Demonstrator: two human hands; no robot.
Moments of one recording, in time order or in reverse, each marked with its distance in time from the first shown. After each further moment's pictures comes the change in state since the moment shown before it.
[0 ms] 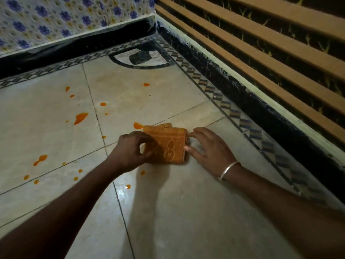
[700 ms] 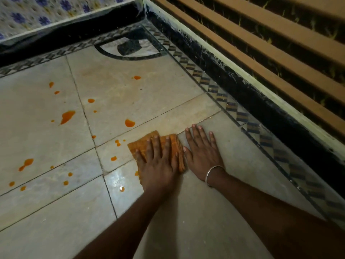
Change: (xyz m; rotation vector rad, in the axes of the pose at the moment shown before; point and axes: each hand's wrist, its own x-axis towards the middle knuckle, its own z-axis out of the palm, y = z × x) left_hand -0.005 0.064 0.119 0.204 -0.048 -0.309; right_hand 0.000 0.017 0.066 -0.393 -0.068 0.137
